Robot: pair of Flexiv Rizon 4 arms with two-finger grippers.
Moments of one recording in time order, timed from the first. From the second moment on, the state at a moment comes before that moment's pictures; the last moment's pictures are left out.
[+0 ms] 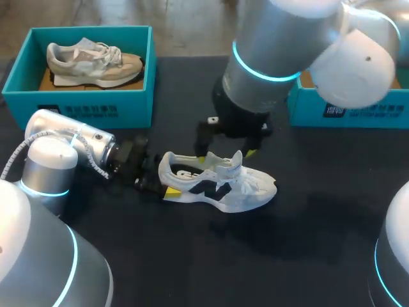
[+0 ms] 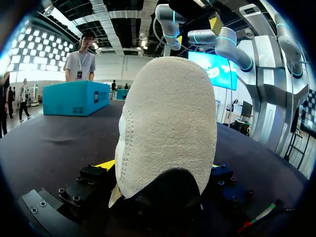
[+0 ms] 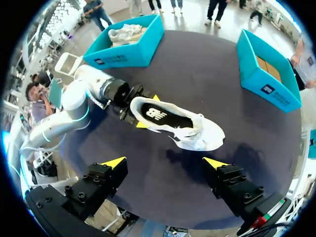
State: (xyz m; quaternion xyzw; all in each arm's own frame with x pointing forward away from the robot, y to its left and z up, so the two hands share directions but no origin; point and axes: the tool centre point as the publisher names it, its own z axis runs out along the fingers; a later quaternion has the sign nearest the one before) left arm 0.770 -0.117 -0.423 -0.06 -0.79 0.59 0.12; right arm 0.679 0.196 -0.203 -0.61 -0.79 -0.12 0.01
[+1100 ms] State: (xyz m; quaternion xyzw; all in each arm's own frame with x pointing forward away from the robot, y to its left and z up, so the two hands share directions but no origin) left arm 0.770 -0.117 -0.423 -0.06 -0.79 0.59 0.12; right arm 0.678 0.241 -0.176 -0.36 -0.93 -0.02 -0.12
